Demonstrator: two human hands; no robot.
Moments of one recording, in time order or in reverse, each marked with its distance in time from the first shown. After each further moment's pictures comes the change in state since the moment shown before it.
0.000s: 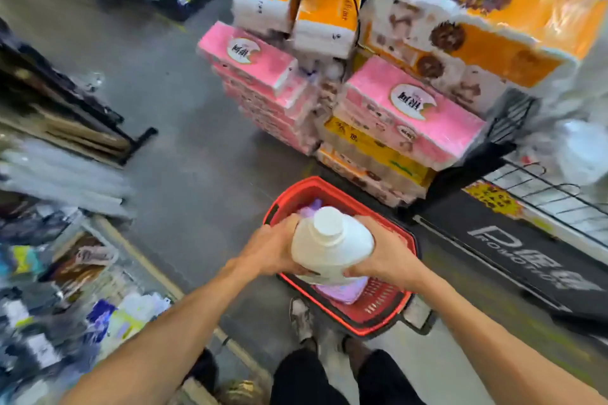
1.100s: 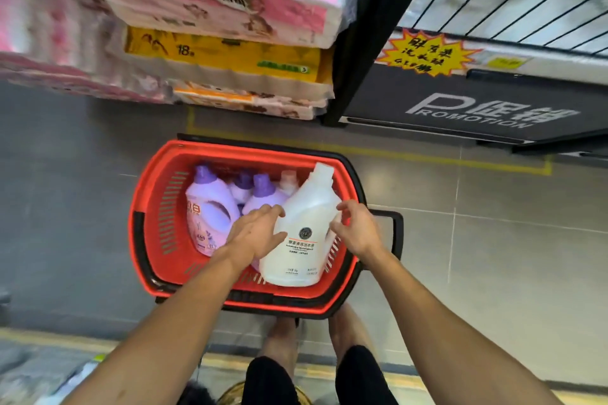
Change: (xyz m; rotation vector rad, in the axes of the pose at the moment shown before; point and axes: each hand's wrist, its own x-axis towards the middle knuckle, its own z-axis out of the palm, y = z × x) left_hand 0.296 0.016 0.285 0.402 -0.386 0.202; right_hand 0.064 0.354 0.075 0.189 0.388 0.768
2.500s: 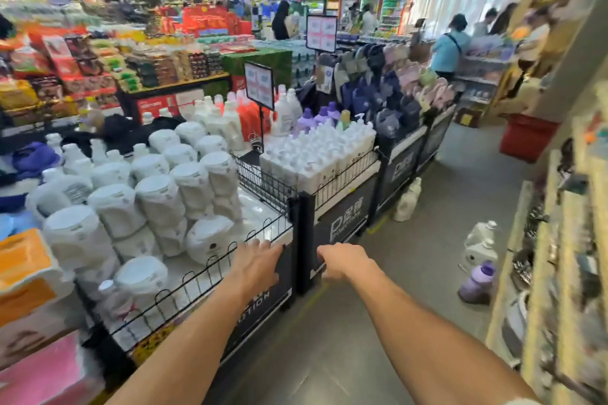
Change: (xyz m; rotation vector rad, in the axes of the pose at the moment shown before) left_hand -0.285 0.550 -0.252 0.885 0.562 0.931; right_hand -0.465 0.097 -0.434 -0.291 0.546 0.291
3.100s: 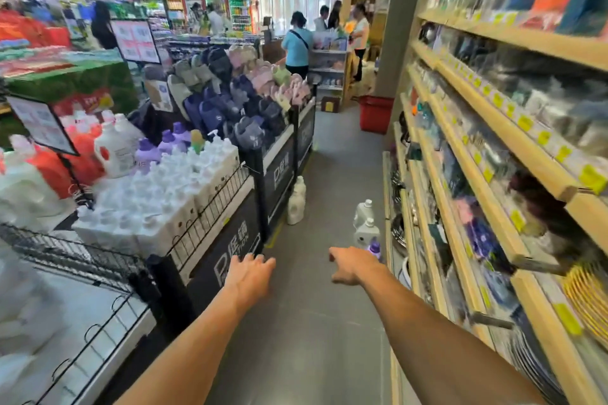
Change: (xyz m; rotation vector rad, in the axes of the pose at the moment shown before) left_hand 0.283 0.276 -0.035 0.085 -0.027 0.447; right_hand 0.000 0.378 0.015 0.280 0.032 0.515
